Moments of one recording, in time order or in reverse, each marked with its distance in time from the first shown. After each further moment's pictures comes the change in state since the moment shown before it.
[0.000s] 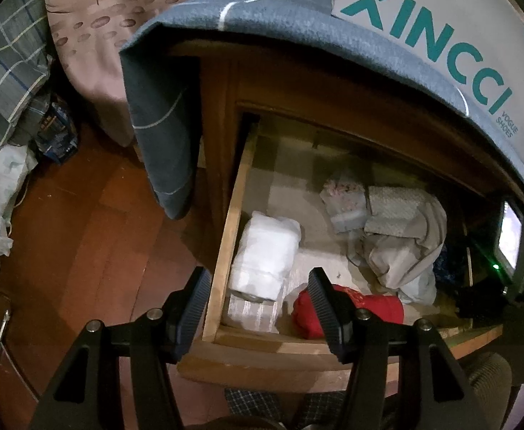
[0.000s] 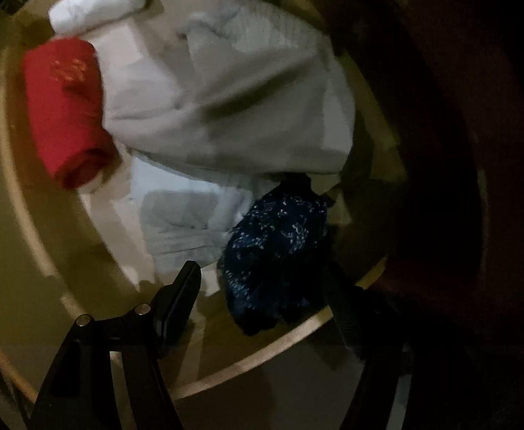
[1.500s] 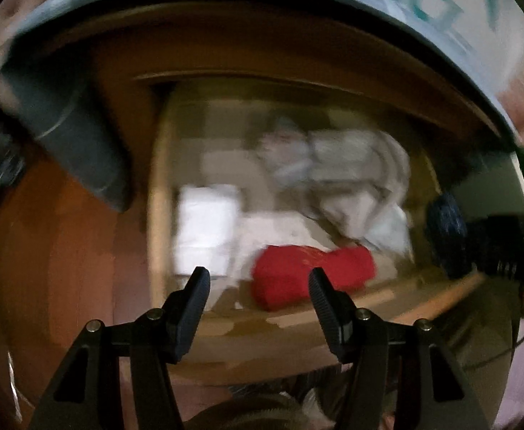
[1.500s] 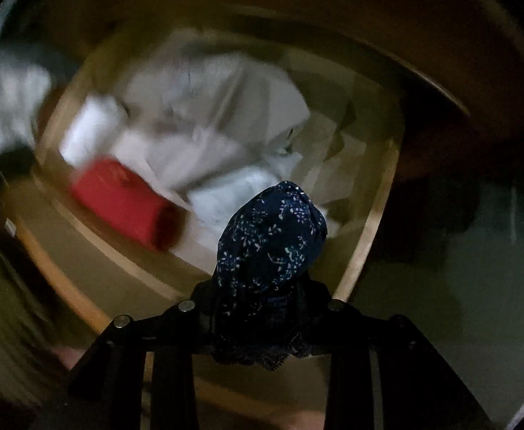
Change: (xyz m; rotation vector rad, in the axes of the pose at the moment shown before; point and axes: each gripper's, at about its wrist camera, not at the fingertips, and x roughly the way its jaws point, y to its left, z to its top) left arm 0.020 -0.040 -0.006 0.257 0.166 -0.151; right arm -0.086 -0.009 -0.071 0.754 -0.168 0.379
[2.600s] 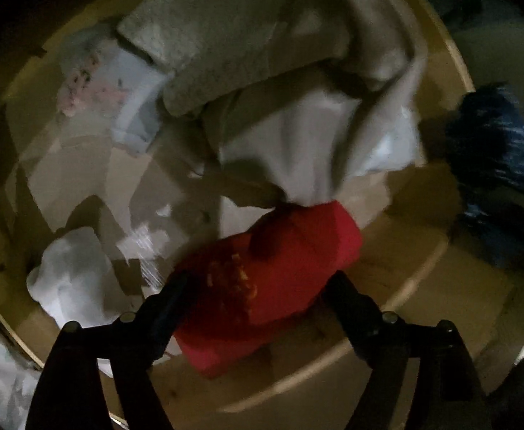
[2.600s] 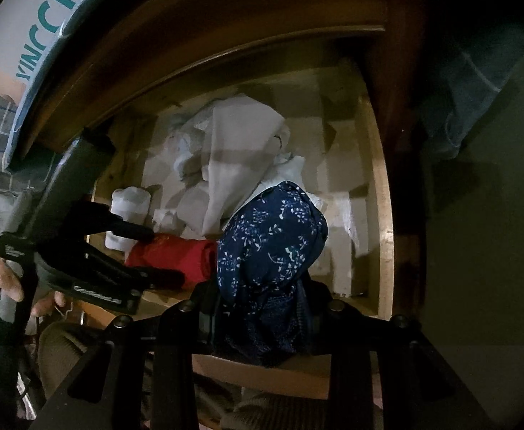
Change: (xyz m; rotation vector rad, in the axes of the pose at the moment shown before) left arm 0.147 -0.075 0.044 0.424 0.611 -0.044; right arm 0.026 -0.016 -0.022 0.301 -0.176 0.161
